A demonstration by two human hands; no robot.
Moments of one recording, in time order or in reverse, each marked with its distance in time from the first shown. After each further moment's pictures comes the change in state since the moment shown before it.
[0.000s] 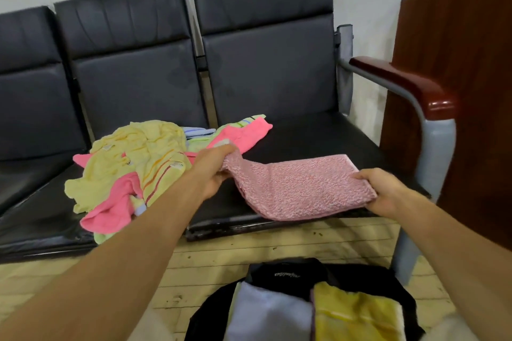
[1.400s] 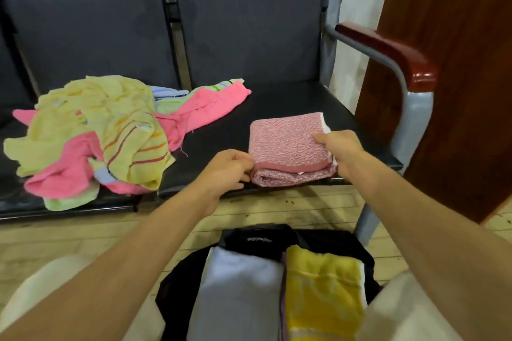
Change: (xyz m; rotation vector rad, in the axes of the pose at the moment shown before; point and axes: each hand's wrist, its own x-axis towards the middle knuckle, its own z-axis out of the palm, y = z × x) left_hand -0.051 -0.068 0.018 0.460 -0.284 0.038; right_hand -0.018 0.001 0.040 -0.330 0.158 -0.240
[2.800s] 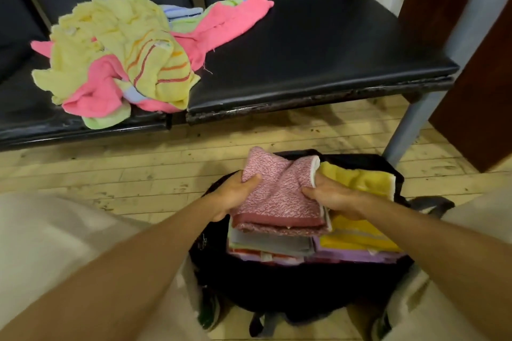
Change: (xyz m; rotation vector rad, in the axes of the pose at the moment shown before) left_hand -0.055 -0.173 -0.004 0.034 -0.249 -0.319; right_hand -0.101 0.198 0.041 -0.563 -0.625 0.144
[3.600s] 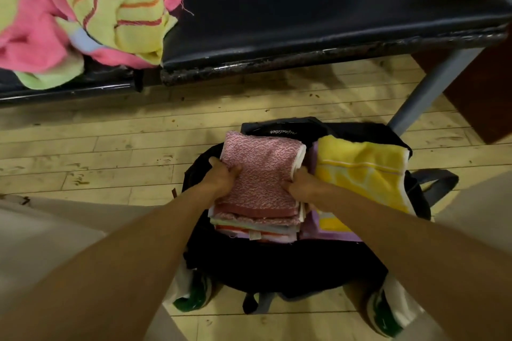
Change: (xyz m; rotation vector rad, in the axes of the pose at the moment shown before) left_hand 0.065 -0.067 -0.010 0.151 0.194 -0.221; right_hand 0.066 0.036 0.063 -0.111 0.055 0.293
